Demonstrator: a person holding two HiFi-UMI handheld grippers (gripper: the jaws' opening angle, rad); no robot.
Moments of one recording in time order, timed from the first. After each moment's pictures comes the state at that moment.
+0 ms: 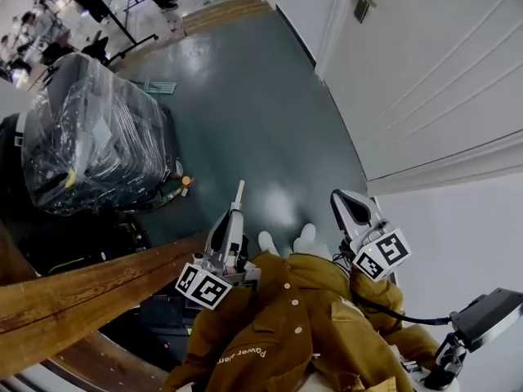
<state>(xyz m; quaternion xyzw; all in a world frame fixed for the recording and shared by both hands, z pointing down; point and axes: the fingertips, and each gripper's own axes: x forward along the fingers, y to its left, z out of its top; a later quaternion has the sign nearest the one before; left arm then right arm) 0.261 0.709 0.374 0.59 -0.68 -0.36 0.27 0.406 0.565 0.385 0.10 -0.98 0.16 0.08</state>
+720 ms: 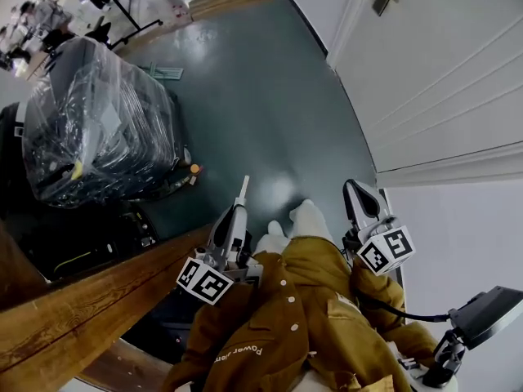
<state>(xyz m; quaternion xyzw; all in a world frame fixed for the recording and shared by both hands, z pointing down) 0.206 0.743 0.385 0.58 -0.67 -0.36 0.29 0.362 0.573 0.400 0.17 -0.96 0.19 0.07</state>
